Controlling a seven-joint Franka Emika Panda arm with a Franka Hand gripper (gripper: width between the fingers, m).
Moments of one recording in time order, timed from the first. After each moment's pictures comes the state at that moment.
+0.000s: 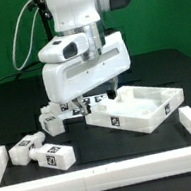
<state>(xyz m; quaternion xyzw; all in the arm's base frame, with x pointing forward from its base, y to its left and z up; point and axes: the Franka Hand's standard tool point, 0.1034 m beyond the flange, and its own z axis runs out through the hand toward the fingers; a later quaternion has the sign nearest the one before) 0.474 -0.004 0.049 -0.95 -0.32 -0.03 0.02</state>
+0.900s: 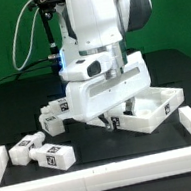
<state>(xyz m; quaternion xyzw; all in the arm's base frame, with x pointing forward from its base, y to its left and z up) 0.491 0.026 0.008 -0.94 -0.32 -0.06 0.01</state>
